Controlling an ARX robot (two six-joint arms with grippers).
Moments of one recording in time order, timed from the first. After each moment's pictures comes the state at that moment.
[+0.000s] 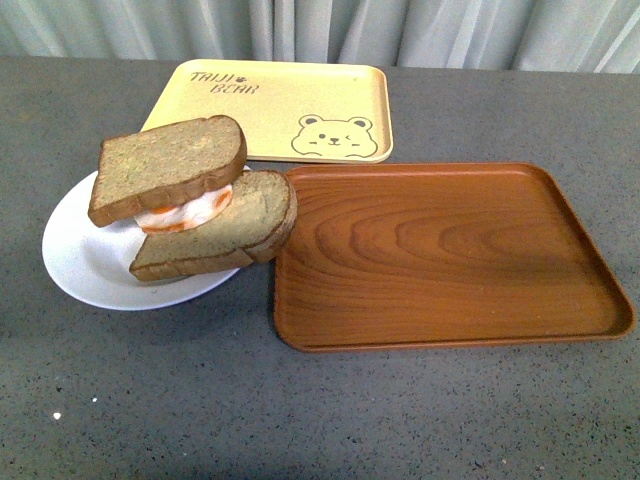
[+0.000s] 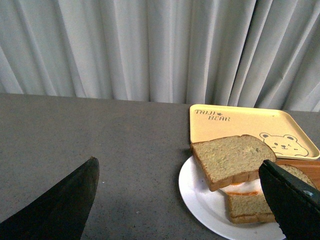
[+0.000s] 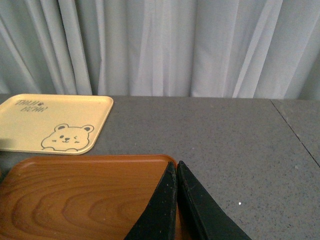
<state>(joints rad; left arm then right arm) 0.00 0.02 0.01 0.00 0.00 -0.01 0.12 1.06 0.08 0.96 0.12 0.01</state>
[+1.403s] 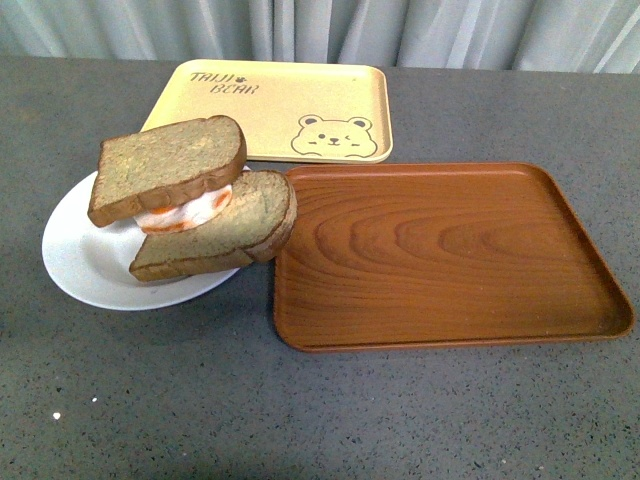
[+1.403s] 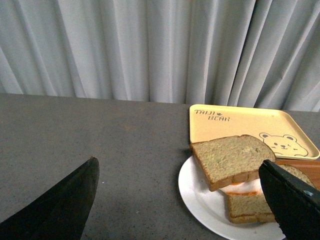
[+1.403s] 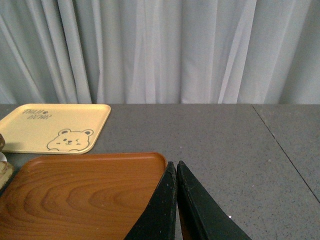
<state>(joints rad) 0.00 0.02 0.01 0.00 0.00 -0.01 0.00 0.24 0.02 0.24 0.00 0.01</state>
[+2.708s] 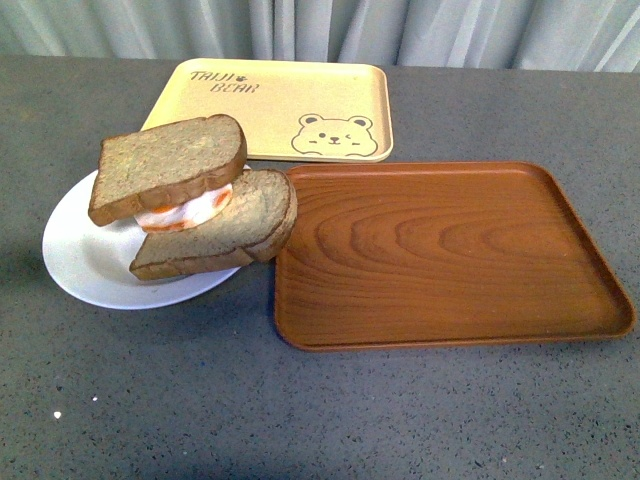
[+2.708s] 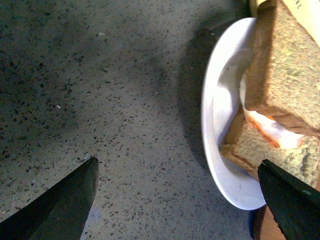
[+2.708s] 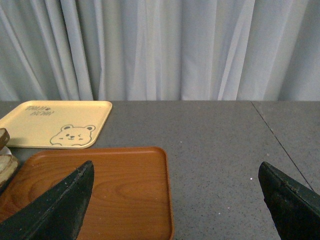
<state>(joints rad) 0.20 1.65 0.31 0.61 0.39 -0.69 0.00 0.01 0.02 0.00 0.00 0.01</state>
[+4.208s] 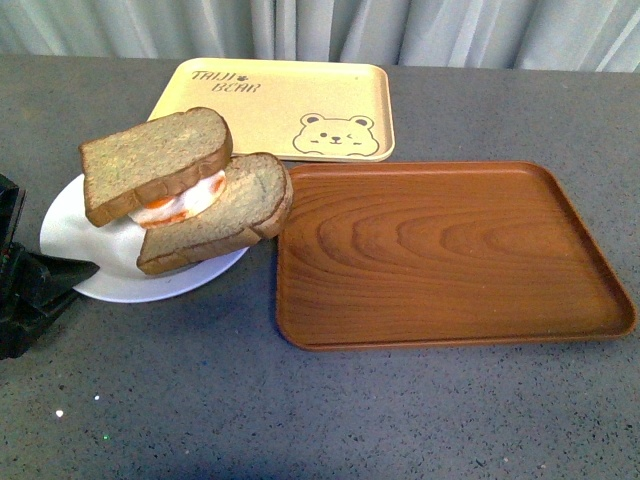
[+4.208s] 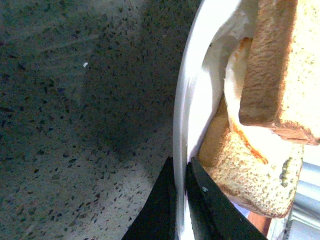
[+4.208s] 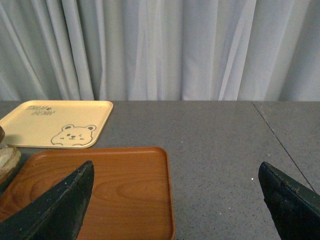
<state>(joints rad) -0.01 2.05 0.42 0.98 0.35 -1.08 0.00 0.00 0.02 0.00 0.00 0.01</state>
